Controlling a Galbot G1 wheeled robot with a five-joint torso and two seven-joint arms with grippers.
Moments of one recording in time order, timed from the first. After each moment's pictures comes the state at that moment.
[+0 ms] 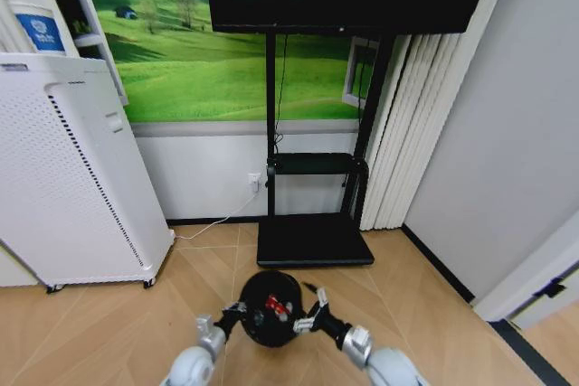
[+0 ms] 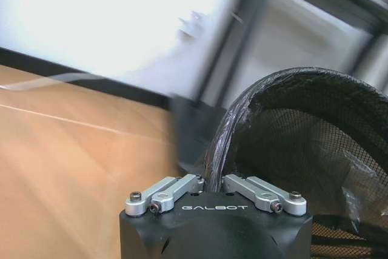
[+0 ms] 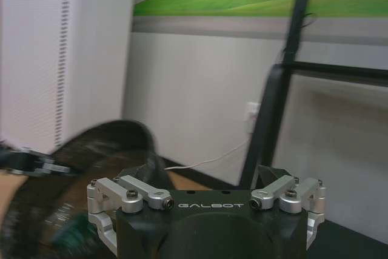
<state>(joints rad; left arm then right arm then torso) 1.33 -1.09 -0.28 -1.73 -0.82 0.07 -0.10 -1.42 1.06 0.30 1.93 0.22 0.07 -0.23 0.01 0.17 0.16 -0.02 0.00</state>
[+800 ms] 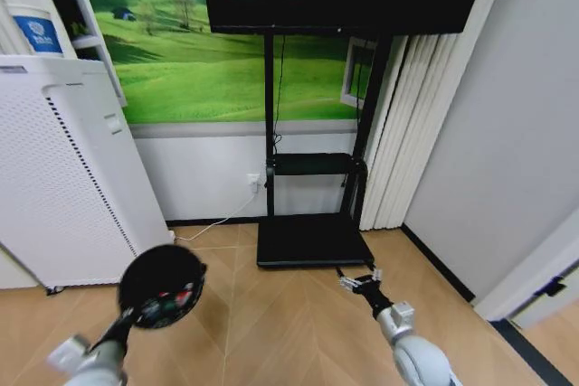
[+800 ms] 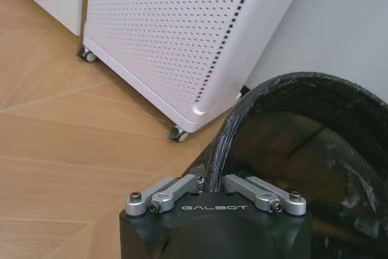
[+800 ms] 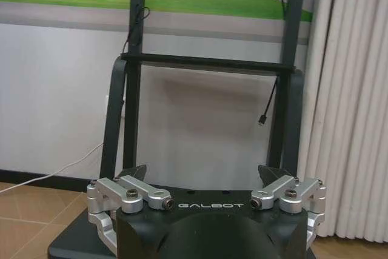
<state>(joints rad) 1.79 -1.19 -0.90 -2.16 -1.11 0.23 -0.59 -1.47 1.23 0.58 1.92 0.25 0.00 -0.05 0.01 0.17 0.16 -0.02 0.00</state>
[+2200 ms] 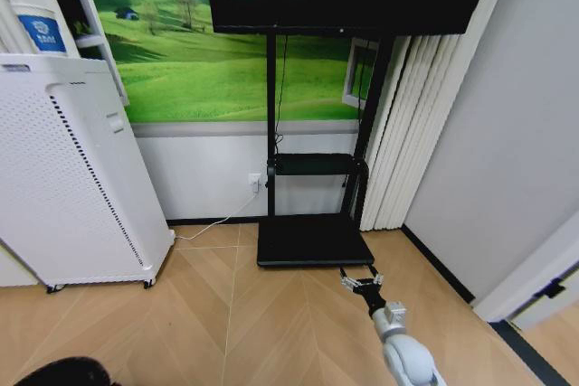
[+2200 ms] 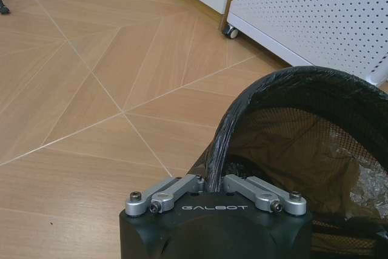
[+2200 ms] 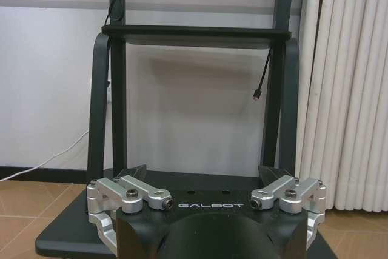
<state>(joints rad) 2.22 -1.29 -1.27 -1.94 -1.21 0.24 -0.27 -1.36 1.28 0.52 1.74 0.24 0.03 -0.02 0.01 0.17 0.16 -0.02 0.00</state>
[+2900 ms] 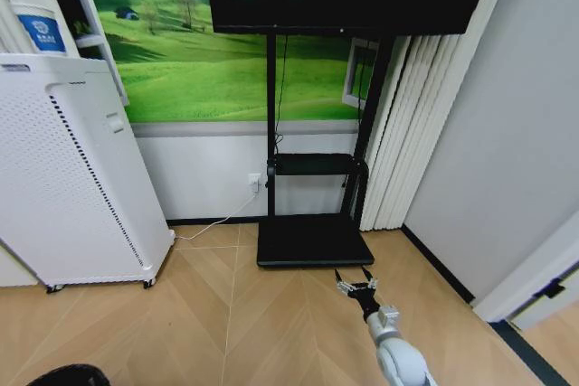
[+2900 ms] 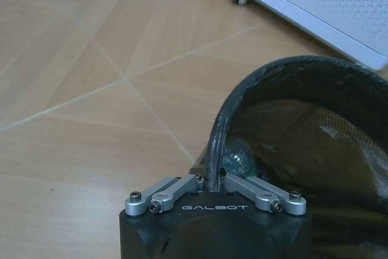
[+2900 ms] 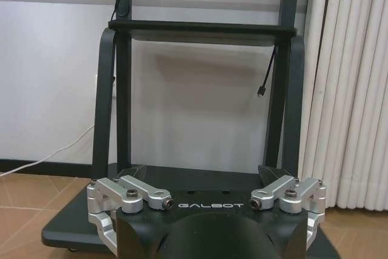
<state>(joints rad) 2.13 -1.29 -1.16 -1.79 -1.13 0.23 -0.24 -1.37 1.27 0.50 1.75 0.23 0.04 -0.01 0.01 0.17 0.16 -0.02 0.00</state>
